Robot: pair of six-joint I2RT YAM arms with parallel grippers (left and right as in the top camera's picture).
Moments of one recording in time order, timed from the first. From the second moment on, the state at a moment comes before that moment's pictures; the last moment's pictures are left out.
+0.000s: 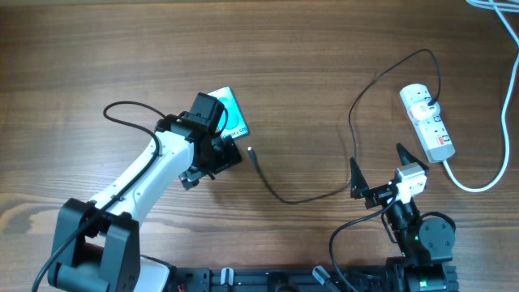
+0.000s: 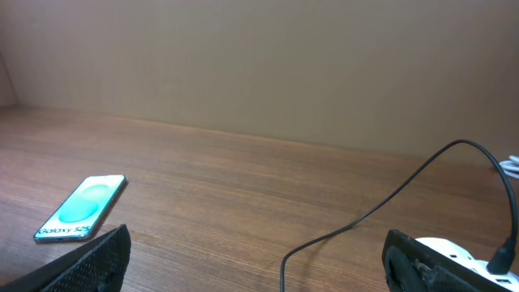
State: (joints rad) left arm -0.36 1.59 0.98 -0.88 0.09 -0.81; right arm 0.07 0.02 0.01 0.01 -0.22 -0.03
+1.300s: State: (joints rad) left arm -0.36 1.59 0.82 -0.73 0.05 -0.84; right arm 0.07 0.02 0.01 0.01 -0.22 -0.03
